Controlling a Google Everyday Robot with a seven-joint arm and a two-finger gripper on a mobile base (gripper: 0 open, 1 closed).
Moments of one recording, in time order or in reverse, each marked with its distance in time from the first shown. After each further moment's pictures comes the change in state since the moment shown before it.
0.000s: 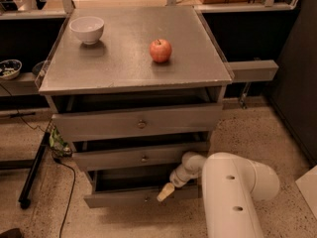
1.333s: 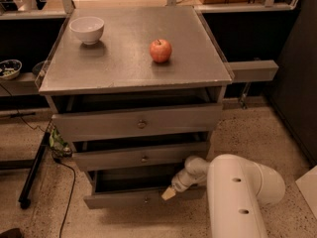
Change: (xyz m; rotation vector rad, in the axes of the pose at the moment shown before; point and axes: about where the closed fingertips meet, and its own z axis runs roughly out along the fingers) arm 0.026 0.018 0.004 -0.035 0.005 0.040
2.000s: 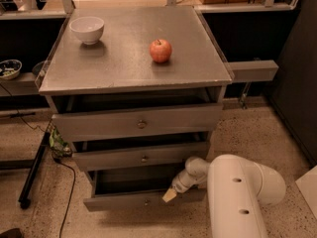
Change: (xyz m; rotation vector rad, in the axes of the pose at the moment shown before) arm 0.000 0.000 0.000 0.000 0.000 0.000
